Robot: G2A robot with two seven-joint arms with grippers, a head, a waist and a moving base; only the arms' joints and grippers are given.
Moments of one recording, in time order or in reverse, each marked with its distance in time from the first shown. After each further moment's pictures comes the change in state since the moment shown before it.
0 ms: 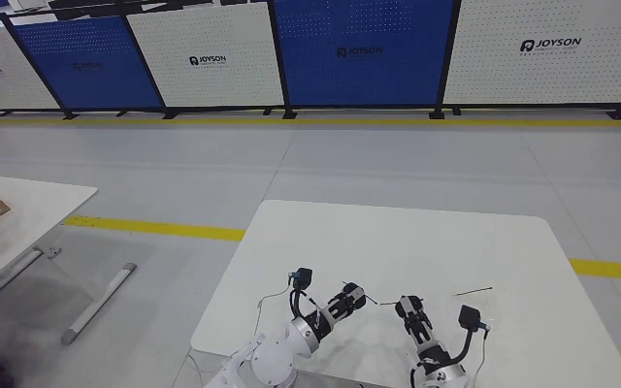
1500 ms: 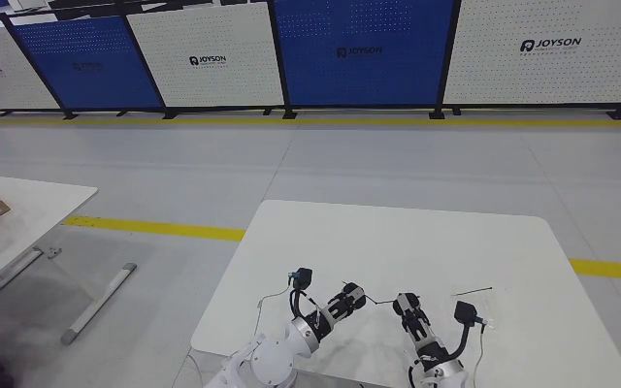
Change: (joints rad) left arm 0.000 0.000 0.000 0.000 0.000 0.000 0.000; right arm 0.042 0.024 -0.035 0.015 -0.020 0.007 -0.005
